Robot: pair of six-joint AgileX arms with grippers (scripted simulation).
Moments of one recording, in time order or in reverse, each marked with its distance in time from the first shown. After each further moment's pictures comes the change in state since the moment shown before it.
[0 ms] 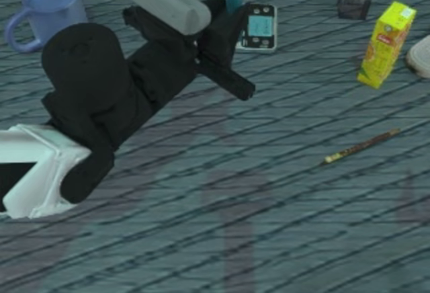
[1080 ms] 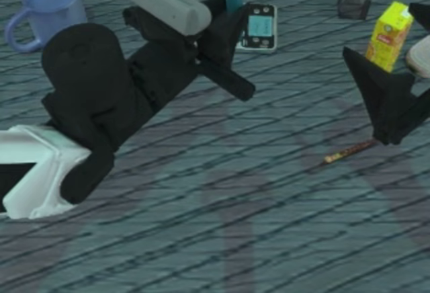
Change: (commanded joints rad) left arm 0.000 0.000 0.000 0.000 0.000 0.000; right arm 0.388 0.928 0.559 0.329 -0.267 -0.045
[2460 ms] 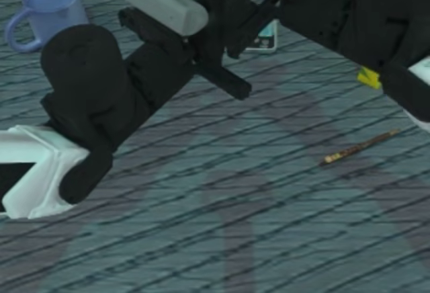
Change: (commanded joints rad) left arm 0.000 0.000 0.000 0.000 0.000 0.000; right arm 0.223 0.670 0.489 0.190 0.011 -0.012
